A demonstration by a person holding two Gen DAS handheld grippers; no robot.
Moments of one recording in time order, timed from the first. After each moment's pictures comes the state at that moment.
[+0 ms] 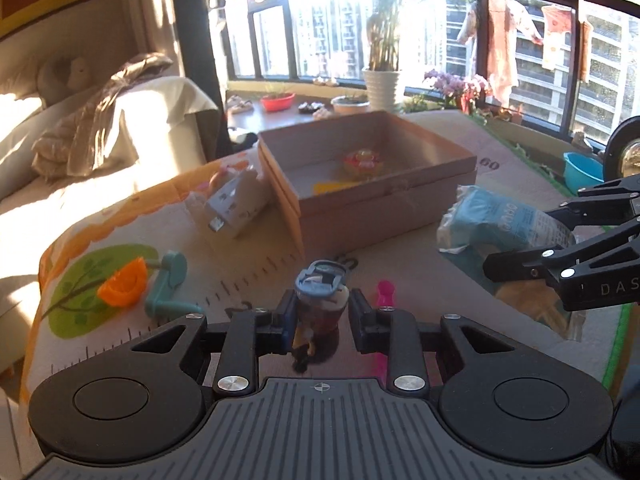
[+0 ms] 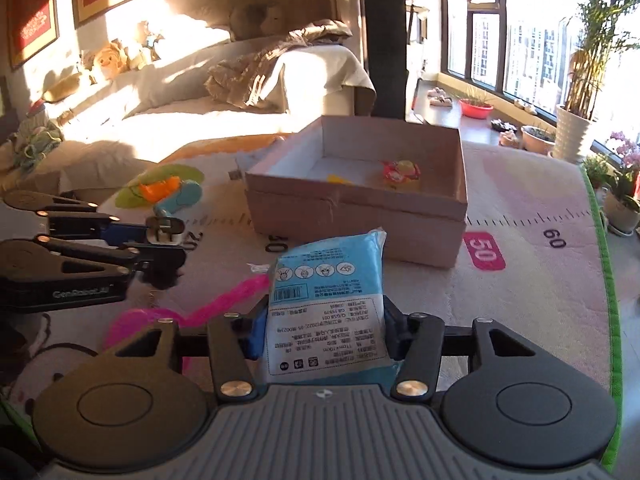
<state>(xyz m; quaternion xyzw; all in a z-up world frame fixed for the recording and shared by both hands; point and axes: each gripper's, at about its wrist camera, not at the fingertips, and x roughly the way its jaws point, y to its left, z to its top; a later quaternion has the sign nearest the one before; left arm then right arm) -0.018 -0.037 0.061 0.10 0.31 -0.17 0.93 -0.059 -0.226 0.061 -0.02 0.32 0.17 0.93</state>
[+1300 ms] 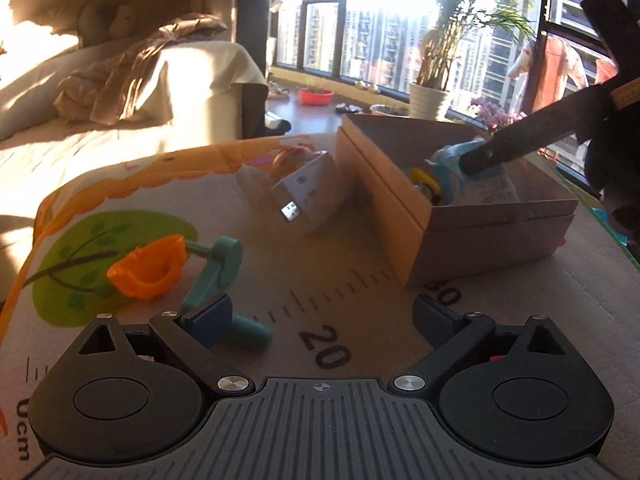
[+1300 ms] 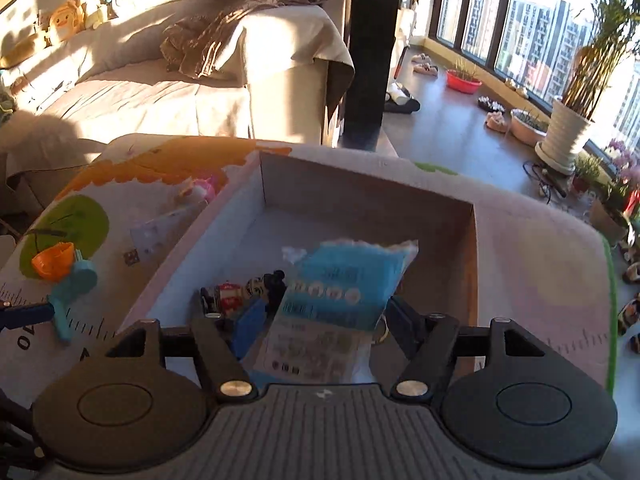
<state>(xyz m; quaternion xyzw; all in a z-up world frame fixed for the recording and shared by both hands) 0.057 0.029 0.014 -0.01 0.33 -0.12 0.94 0.126 -0.185 0.082 -0.08 0.39 0.12 0.91</state>
